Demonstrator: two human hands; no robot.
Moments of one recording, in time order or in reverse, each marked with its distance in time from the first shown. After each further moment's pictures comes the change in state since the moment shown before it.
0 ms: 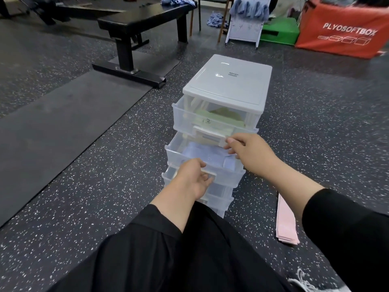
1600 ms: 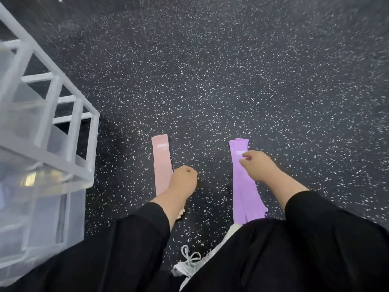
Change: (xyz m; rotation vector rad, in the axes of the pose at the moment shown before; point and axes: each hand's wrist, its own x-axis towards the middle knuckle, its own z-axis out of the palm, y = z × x) left_hand 0.126 -0.360 0.267 1.408 -0.190 0.107; right_hand -0.161 0.481 -0.191 0.004 0.058 0.899
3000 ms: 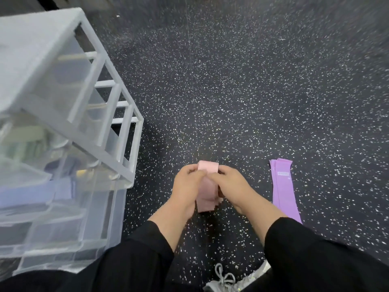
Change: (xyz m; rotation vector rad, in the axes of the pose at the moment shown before) left_hand 0.003 -0.020 -0.082 -0.613 0.134 -0.001; right_hand -0.029 -0.136 0.105 0.634 -0.244 -0.190
